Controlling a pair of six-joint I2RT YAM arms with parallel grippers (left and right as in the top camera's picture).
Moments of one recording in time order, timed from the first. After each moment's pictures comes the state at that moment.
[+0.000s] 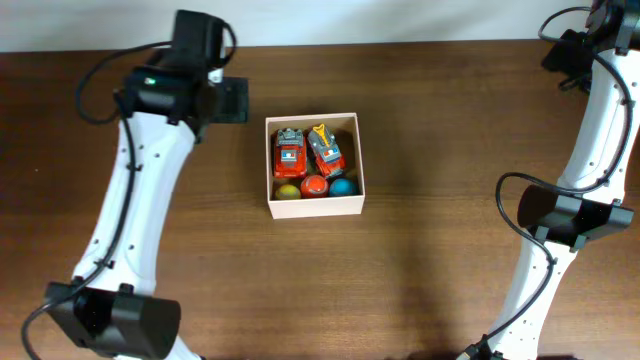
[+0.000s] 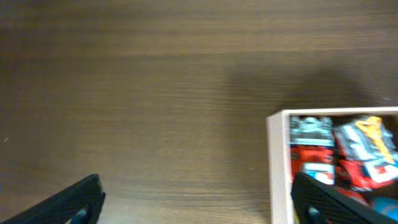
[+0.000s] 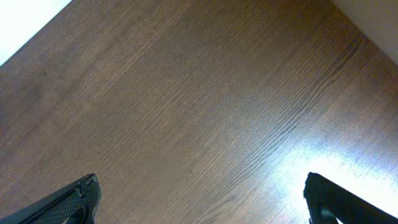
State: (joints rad) left arm -0.19 1.79 1.91 -1.13 -0.23 -0.13; right arm -0.28 2.47 3.01 -1.69 0.31 0.47
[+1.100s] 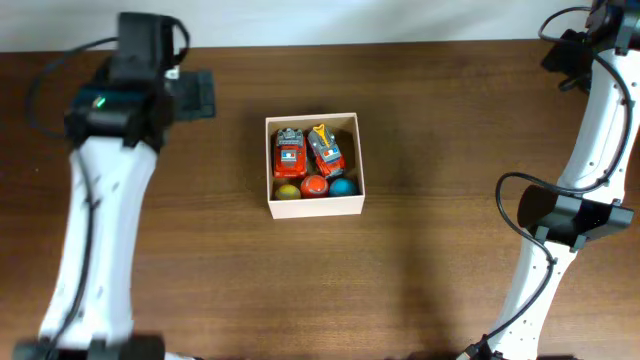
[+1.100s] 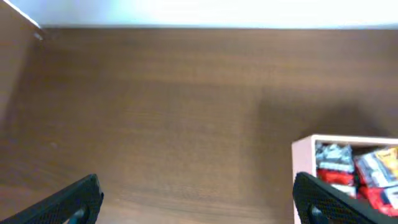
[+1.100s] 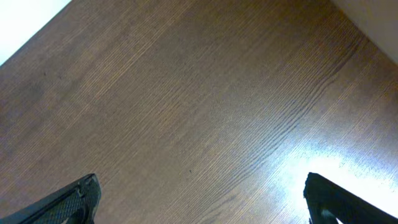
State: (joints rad) left arm -0.10 1.64 1.86 -1.06 -0.26 -0.08; right arm -0.28 2.47 3.01 -1.69 0.31 0.47
